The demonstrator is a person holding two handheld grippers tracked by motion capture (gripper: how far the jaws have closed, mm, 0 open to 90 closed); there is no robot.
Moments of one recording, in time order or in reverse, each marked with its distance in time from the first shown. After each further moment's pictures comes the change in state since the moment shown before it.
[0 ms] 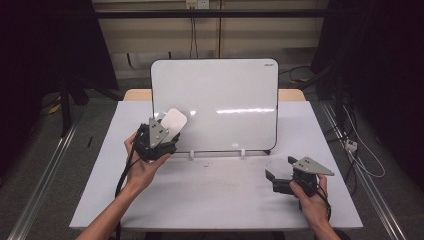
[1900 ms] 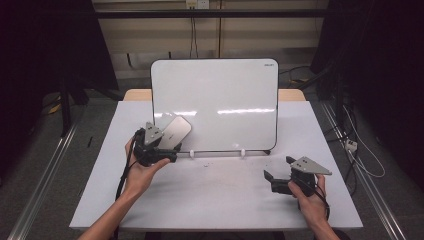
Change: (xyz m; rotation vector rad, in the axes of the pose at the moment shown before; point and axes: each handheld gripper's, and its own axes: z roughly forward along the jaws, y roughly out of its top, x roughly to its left) left arm 0.007 -0.024 0.006 0.067 -0.110 -0.210; right arm 0.003 0.001 0.003 0.007 0.008 -0.014
